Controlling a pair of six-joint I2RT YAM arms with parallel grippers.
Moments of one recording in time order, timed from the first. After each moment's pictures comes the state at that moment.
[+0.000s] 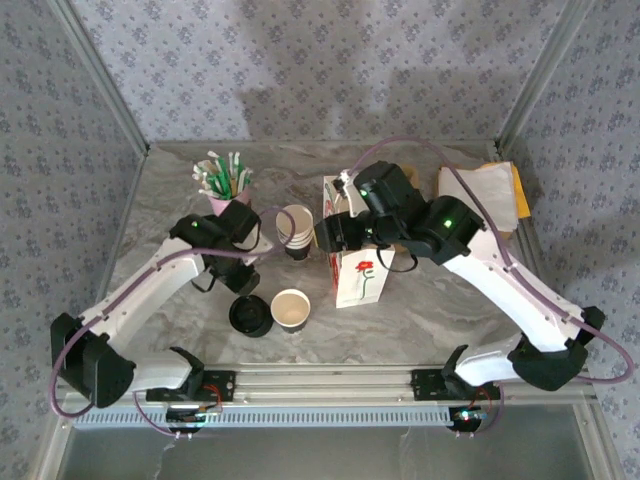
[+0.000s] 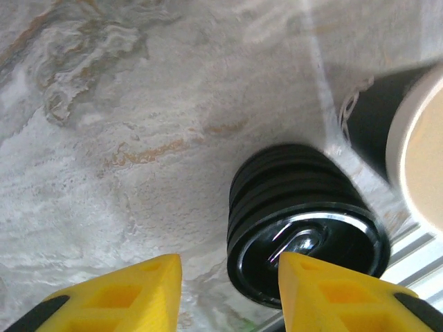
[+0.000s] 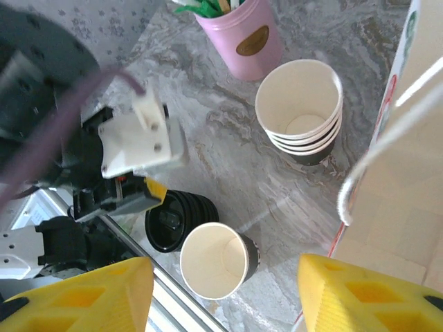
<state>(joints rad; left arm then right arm) -0.59 1.24 1.12 -1.24 -0.02 0.20 0.87 1.34 1.67 -1.04 -0.09 0.46</state>
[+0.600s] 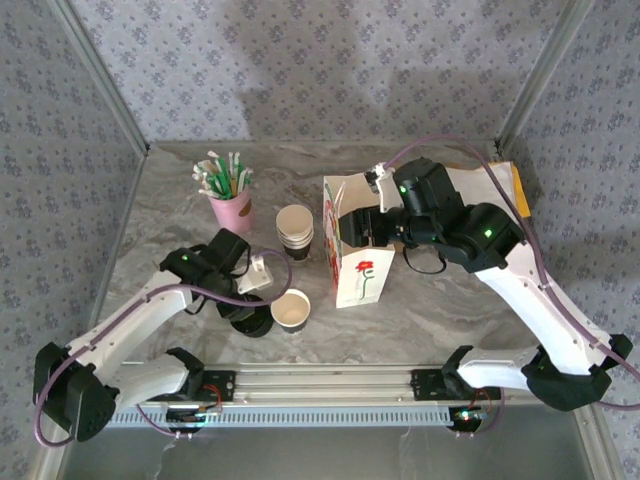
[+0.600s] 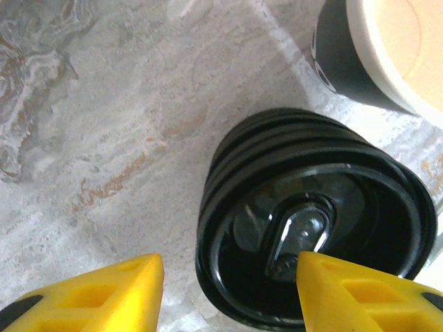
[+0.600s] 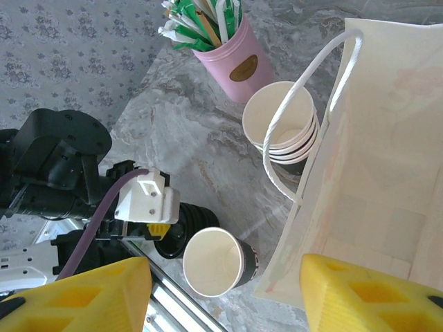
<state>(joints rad) -0.59 1.08 0.86 -1.06 0.04 0.49 0.78 1.22 1.63 -1.04 -0.15 0.46</state>
